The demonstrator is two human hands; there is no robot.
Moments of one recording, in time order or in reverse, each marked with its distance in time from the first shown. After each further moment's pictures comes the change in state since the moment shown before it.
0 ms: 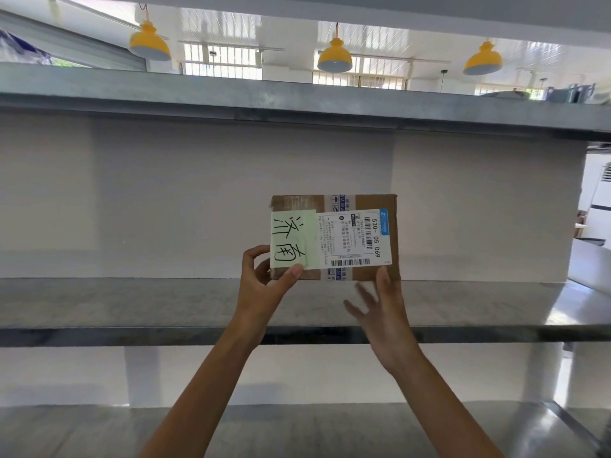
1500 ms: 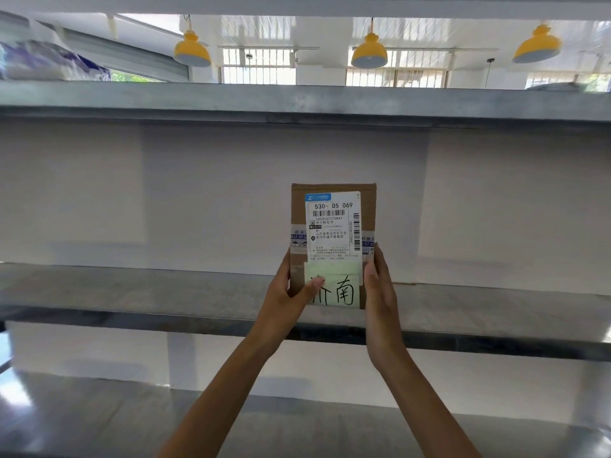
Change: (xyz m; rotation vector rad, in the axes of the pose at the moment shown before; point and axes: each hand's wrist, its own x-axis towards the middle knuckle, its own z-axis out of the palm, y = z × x) left_hand -0.022 0.011 -0.005 0.264 -0.055 -0.024; right_hand -0.004 0.011 0.053 -0.354 -0.013 -0.176
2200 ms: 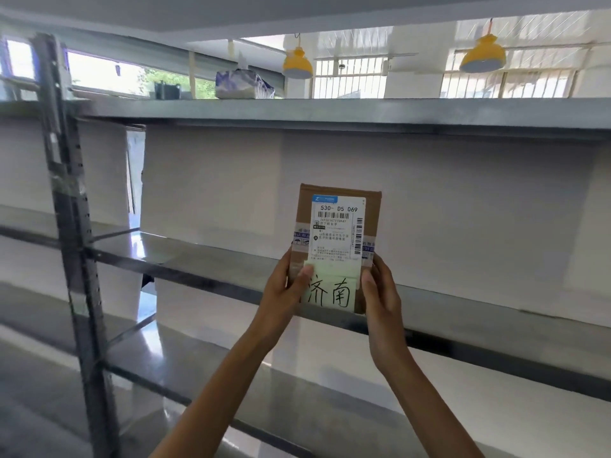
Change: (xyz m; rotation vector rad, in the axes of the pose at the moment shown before) left_hand -0.066 0.011 -0.200 0.050 0.243 0.040; right_hand -0.046 0.025 0.187 0.118 -0.233 0.018
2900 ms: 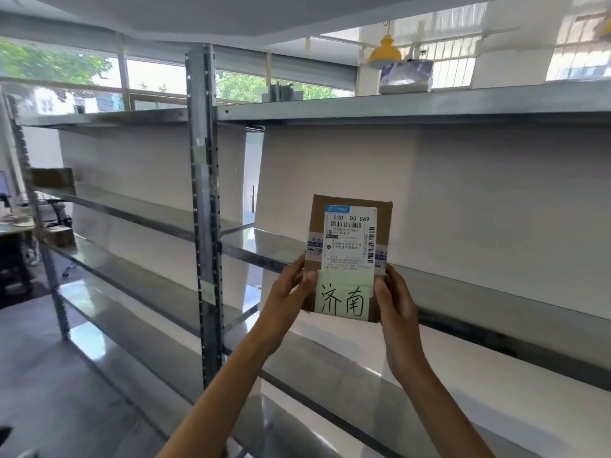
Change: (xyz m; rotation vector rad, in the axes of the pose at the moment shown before) left_hand -0.020 -0.023 -0.266 0.103 0.092 -0.069; right_hand -0.019 0.064 0.237 0.028 -0.149 0.083
